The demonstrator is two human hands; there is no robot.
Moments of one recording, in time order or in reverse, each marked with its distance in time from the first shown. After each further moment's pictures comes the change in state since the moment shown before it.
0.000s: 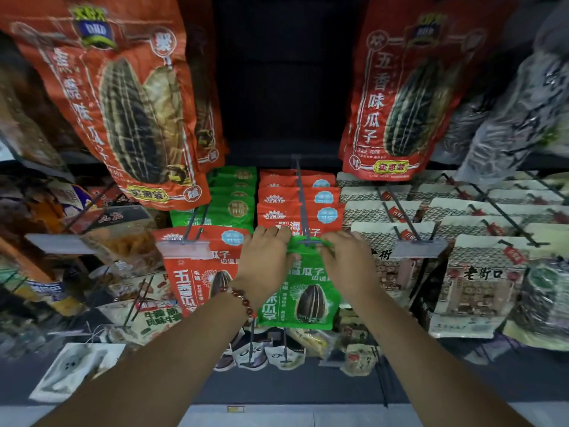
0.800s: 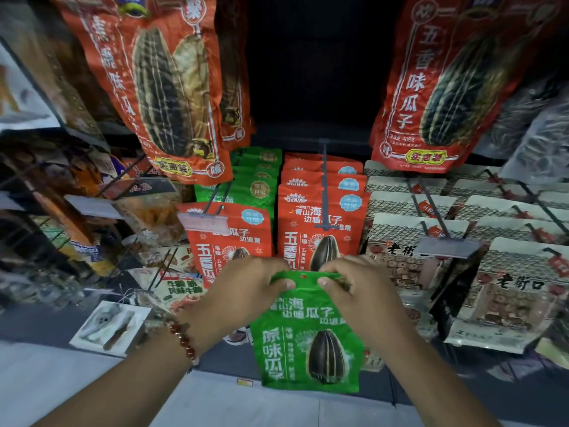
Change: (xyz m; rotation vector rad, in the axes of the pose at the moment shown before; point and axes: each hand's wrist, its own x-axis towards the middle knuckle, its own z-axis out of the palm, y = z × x) left_hand -0.082 -0.017 -0.032 -0.224 -0.137 0.021; right_hand -0.059 -0.013 -0.029 0.180 -0.230 -0.157
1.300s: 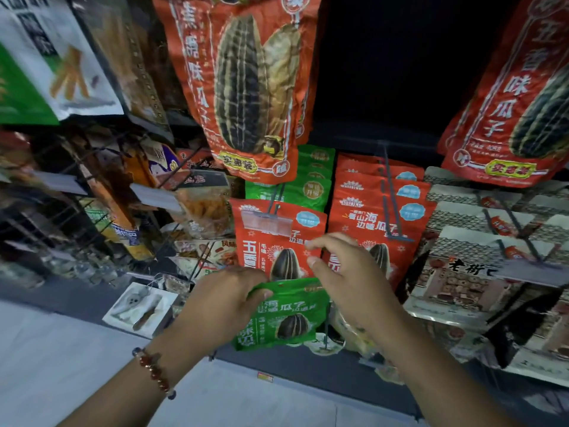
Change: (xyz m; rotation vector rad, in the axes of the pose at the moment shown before) left_hand -0.065 -0.093 -0.028 0.073 0.140 -0.084; right_hand 0.061 -0.075 0.057 0.175 -0.116 -0.048
